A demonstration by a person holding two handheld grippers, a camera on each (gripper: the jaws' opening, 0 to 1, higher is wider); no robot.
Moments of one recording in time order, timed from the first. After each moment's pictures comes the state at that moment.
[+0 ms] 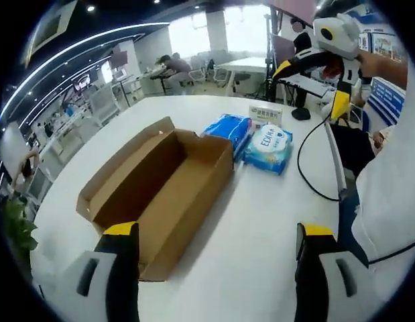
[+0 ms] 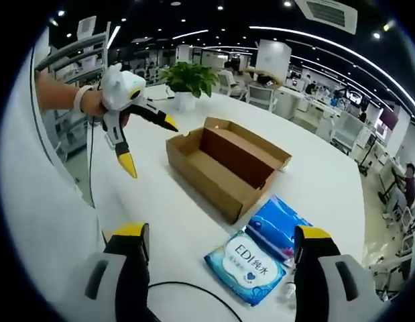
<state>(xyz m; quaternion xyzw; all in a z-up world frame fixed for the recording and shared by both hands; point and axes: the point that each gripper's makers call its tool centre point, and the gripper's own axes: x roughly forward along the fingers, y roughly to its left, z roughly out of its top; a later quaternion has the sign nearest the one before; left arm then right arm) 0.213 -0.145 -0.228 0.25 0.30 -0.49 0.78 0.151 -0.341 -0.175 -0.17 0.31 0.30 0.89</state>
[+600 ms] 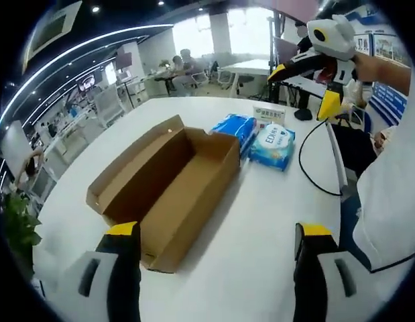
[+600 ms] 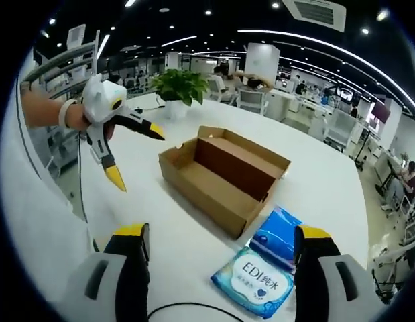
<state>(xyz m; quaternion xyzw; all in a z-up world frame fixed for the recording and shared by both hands) 0.218 -0.126 -0.222 0.25 0.28 -0.49 0.79 0.174 -0.315 -0.175 -0.14 0.30 0.27 0.91</state>
